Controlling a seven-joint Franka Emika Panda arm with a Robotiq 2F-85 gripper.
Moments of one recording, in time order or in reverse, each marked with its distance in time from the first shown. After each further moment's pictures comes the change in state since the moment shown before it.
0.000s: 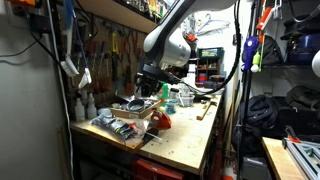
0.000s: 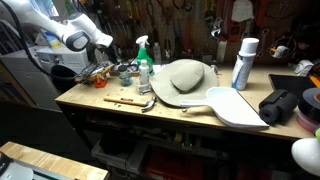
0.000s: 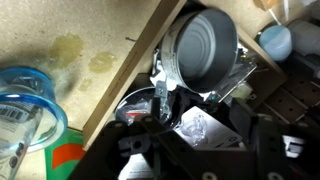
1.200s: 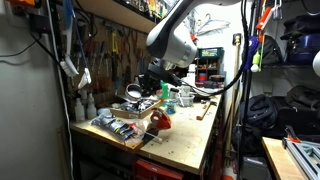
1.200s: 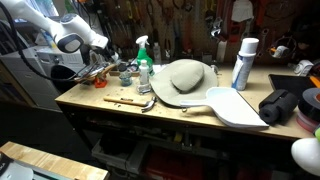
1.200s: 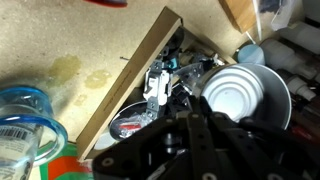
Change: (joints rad) arm -0.045 -0.093 0.116 -0.097 0.133 0.109 -0.160
